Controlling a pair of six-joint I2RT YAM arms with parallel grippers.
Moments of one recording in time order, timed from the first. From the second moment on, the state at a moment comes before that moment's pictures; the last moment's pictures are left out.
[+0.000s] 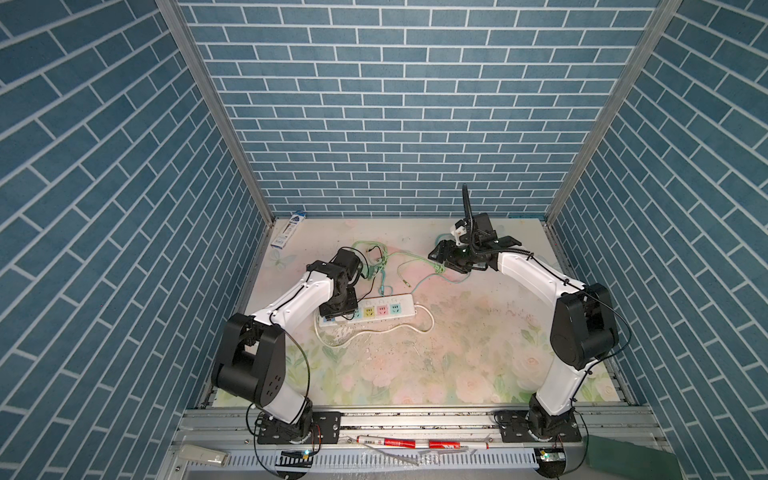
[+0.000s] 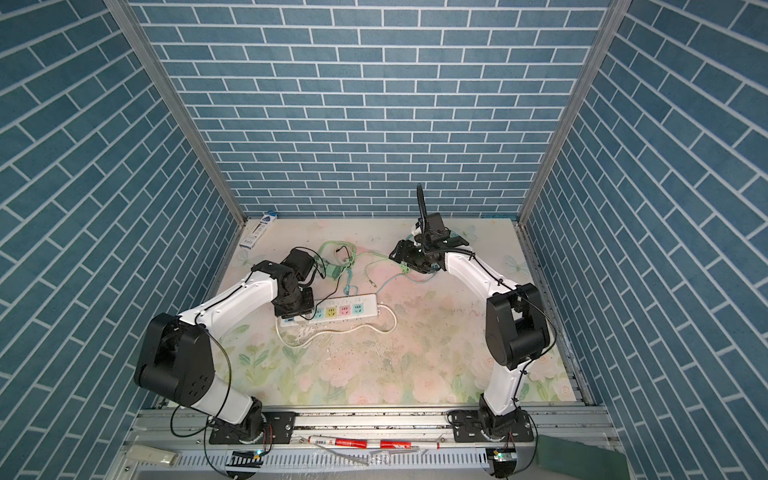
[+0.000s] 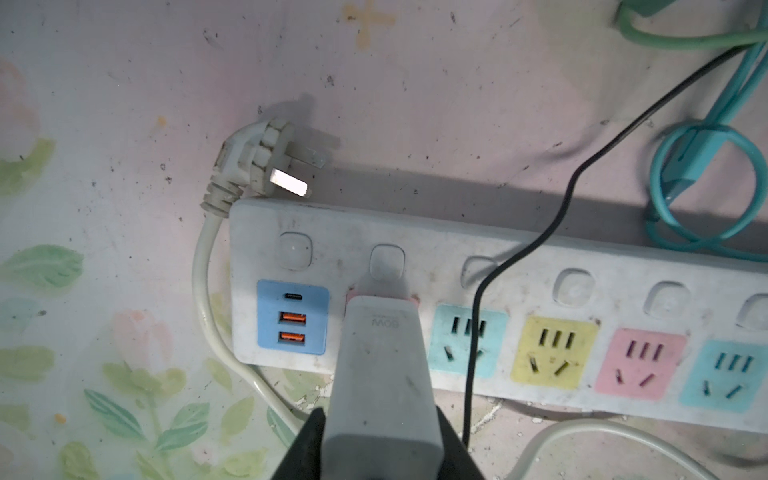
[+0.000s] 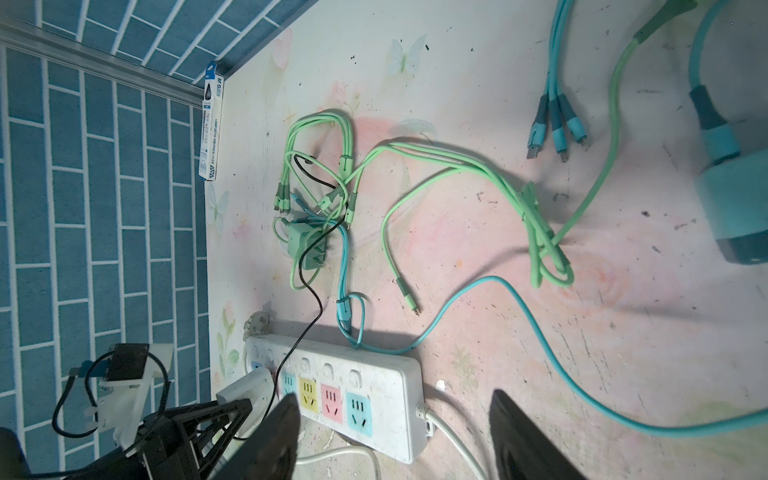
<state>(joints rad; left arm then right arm) -0.35 1.57 1.12 -0.97 -0.11 -0.59 0.44 1.80 1.45 -0.51 -0.42 0.62</state>
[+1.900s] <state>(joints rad) -0.27 1.71 1.20 -0.98 -0.02 -0.42 0.41 1.80 1.43 -0.49 -0.42 0.62</state>
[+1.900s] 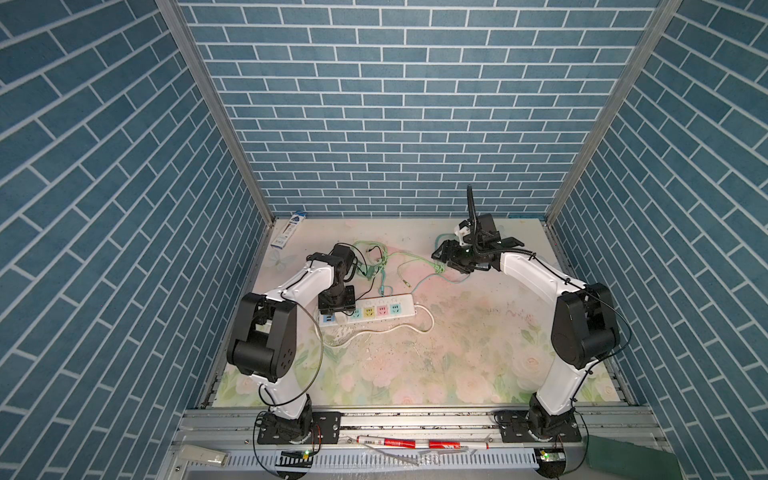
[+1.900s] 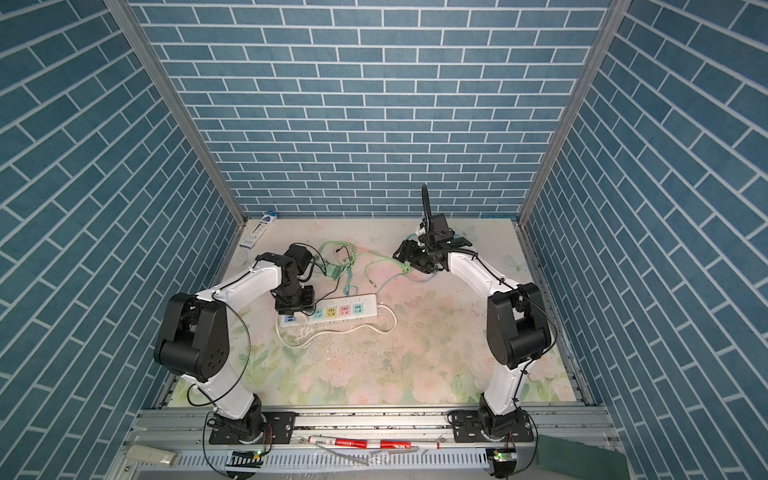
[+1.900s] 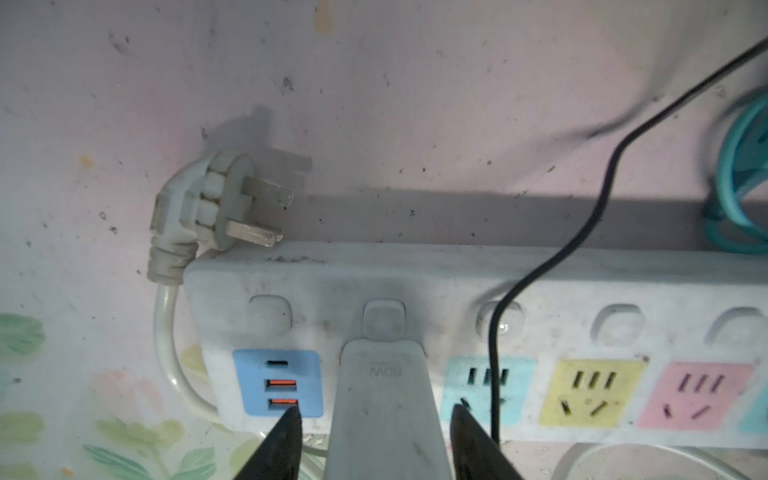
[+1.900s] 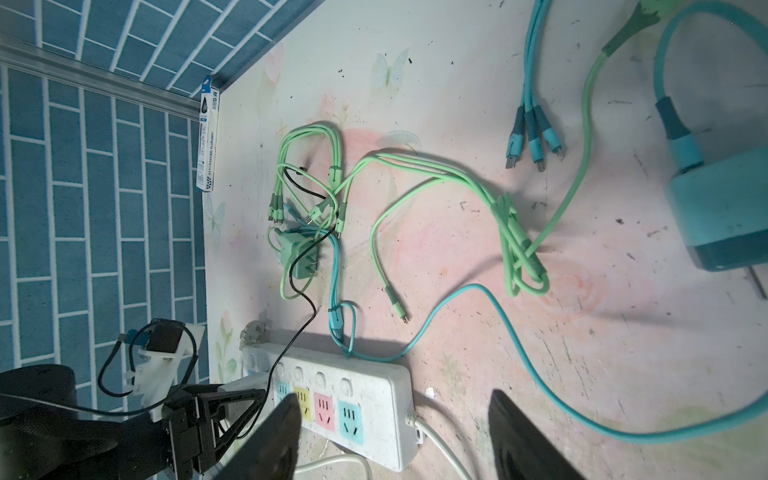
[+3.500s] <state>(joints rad) -0.41 2.02 1.71 -0.81 -0.11 -0.93 0.30 1.74 1.41 -0.59 -0.29 0.41</state>
